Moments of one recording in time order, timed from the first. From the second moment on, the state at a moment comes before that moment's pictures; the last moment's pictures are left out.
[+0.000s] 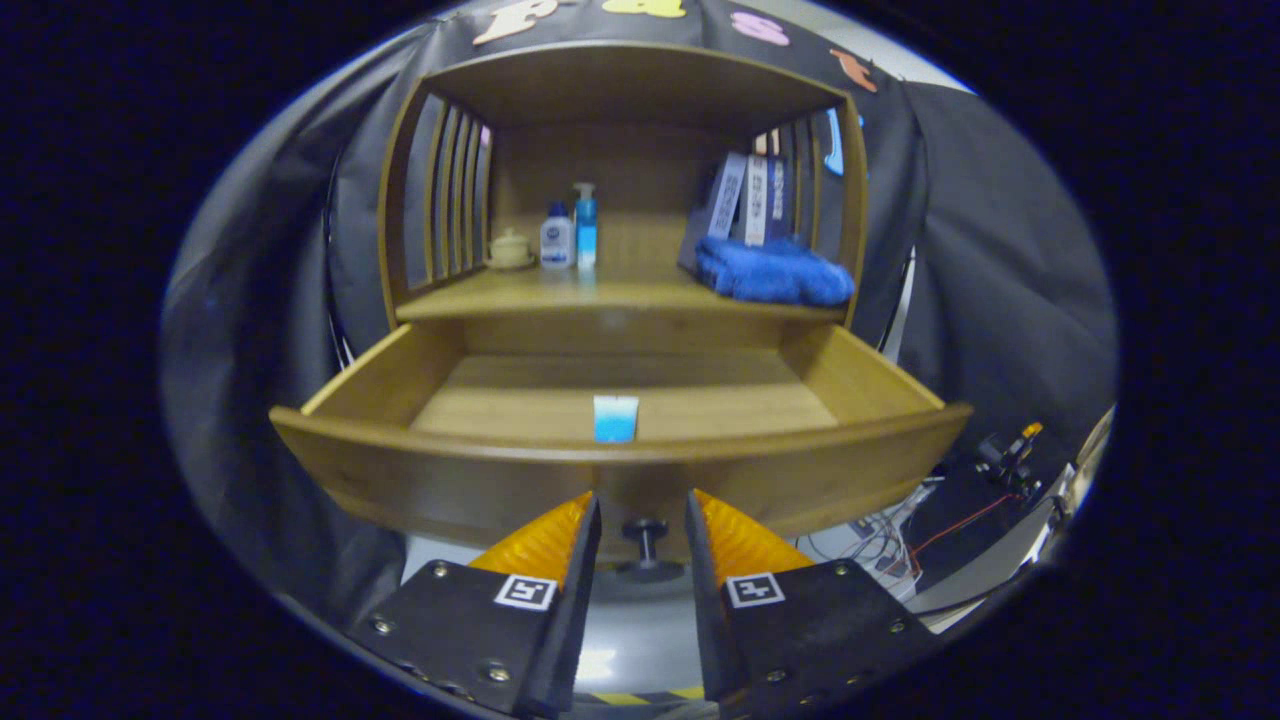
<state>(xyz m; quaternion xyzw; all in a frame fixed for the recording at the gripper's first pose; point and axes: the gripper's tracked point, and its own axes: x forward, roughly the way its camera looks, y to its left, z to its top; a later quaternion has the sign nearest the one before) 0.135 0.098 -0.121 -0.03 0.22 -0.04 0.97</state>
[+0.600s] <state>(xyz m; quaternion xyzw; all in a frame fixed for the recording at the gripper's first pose) 0.249 0.117 -0.116 -0.02 0.29 -0.05 0.95</state>
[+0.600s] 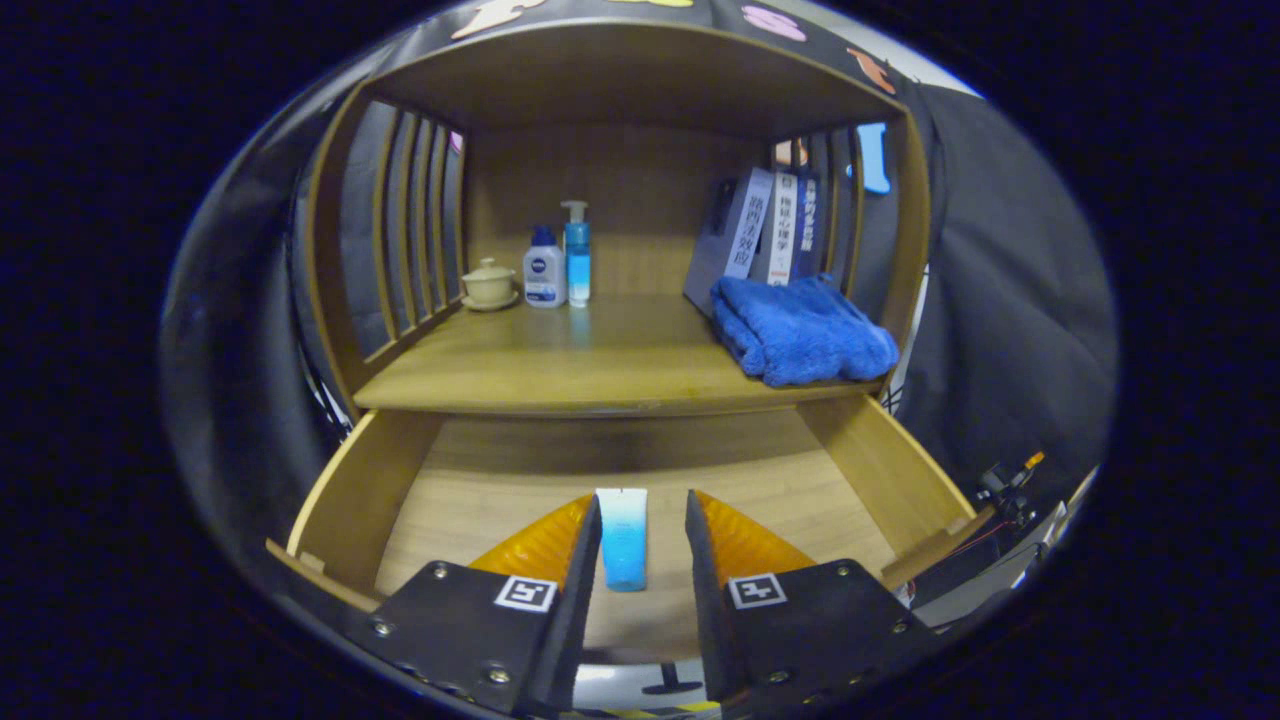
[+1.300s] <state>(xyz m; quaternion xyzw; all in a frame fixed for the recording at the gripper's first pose) 0.249 0.121 -0.227 -0.03 0.53 -0.06 0.84</state>
